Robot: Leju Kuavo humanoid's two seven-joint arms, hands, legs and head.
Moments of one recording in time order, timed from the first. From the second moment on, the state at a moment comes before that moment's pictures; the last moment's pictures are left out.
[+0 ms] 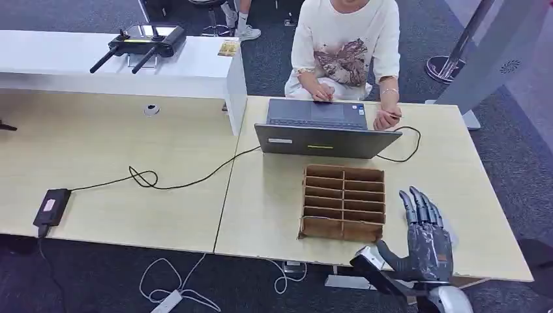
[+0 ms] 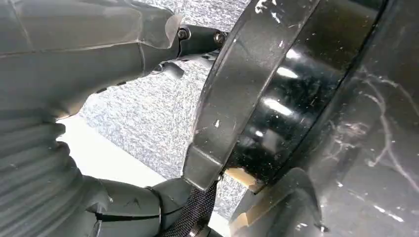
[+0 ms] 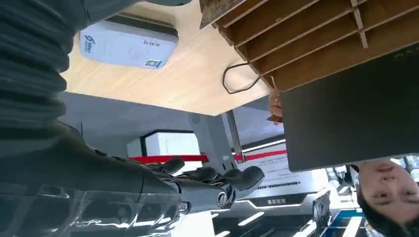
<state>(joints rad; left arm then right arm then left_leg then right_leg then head) -0.05 -0.15 0.29 -0.22 -1.19 -0.41 -0.26 0.14 -0.11 0.10 -1.73 1.19 -0.21 -0.05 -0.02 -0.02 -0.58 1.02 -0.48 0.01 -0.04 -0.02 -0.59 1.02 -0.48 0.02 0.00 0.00</state>
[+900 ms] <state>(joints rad) -0.06 -0.15 0.26 -0.22 -1.19 -0.41 -0.25 0.08 -0.12 0.18 -1.63 1.42 -0.21 0.10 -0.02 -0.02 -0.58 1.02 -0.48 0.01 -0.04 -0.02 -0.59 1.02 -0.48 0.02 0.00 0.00</state>
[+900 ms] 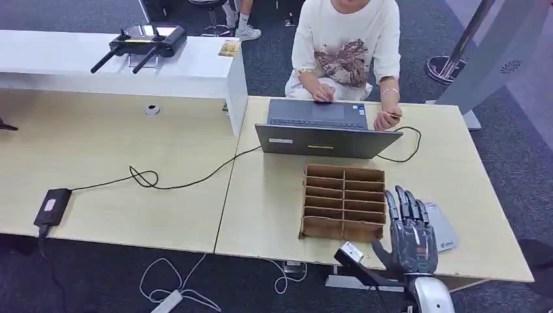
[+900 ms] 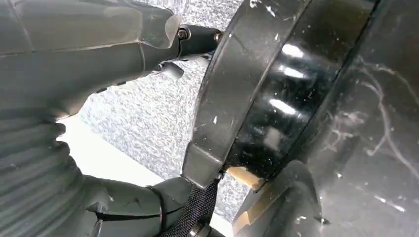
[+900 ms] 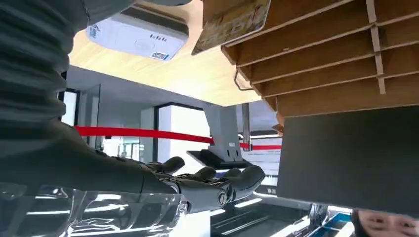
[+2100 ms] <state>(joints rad) -0.06 -0.15 0.24 -0.22 -1.19 -0.42 -0.25 -0.01 -0.12 0.22 -1.53 1.38 -0.16 0.08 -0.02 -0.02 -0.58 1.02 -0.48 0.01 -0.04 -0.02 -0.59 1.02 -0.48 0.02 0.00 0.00</state>
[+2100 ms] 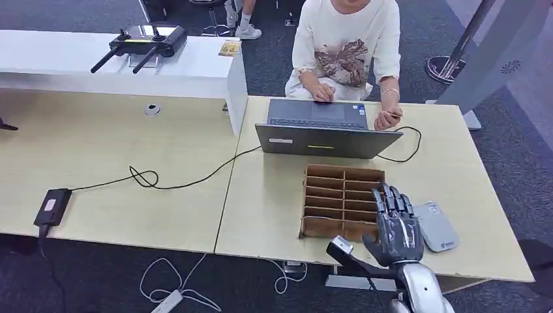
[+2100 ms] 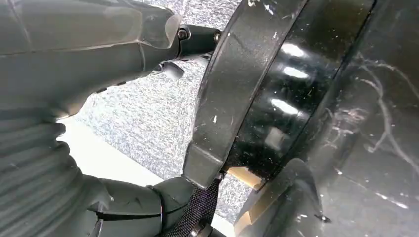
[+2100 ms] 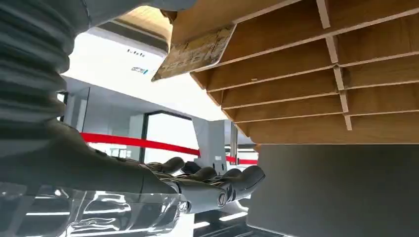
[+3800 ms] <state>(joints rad) -0.06 -0.15 0.19 -0.22 -1.17 -0.42 -0.26 0.01 -0.12 0.22 -1.54 1.42 -0.13 0.11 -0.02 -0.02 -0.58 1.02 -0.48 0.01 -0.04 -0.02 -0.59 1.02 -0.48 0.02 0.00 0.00</state>
